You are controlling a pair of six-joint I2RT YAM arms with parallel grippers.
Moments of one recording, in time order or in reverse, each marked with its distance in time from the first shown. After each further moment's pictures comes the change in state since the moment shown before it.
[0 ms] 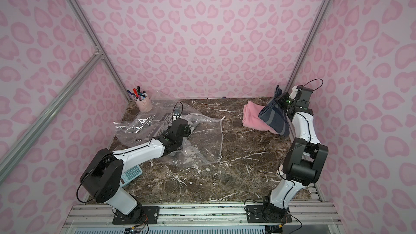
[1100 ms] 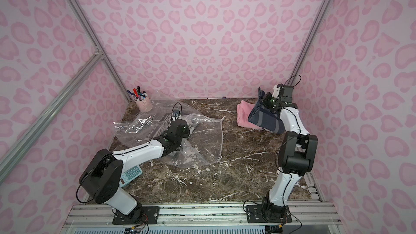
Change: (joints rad) left arm 0.004 -0.003 -0.015 0.013 0.051 -0.027; right arm 0.159 0.124 0.074 -0.064 -0.003 -0.116
